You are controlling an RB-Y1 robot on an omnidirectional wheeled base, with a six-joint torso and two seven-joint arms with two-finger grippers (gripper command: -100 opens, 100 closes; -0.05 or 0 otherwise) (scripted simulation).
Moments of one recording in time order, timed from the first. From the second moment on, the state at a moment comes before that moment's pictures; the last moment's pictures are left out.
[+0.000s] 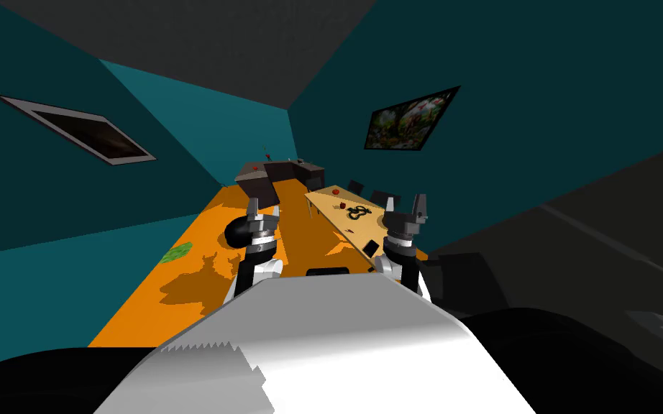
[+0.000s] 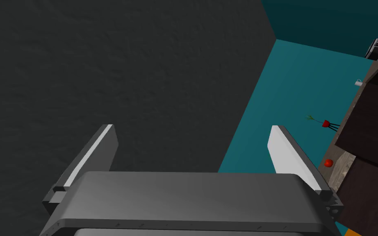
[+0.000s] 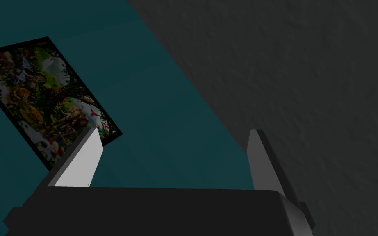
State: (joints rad) left arm 0.50 0.03 -0.05 -2.30 0.09 -0.39 0.03; right arm 0.52 -0.02 -0.02 -2.39 0.02 -0.61 -0.15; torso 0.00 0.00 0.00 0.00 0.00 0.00
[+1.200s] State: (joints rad) left arm 0.50 0.03 -0.05 -2.30 0.09 -0.39 0.03; right arm 0.69 -0.33 0.08 -2.14 0.14 -0.51 0.07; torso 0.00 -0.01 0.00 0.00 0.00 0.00
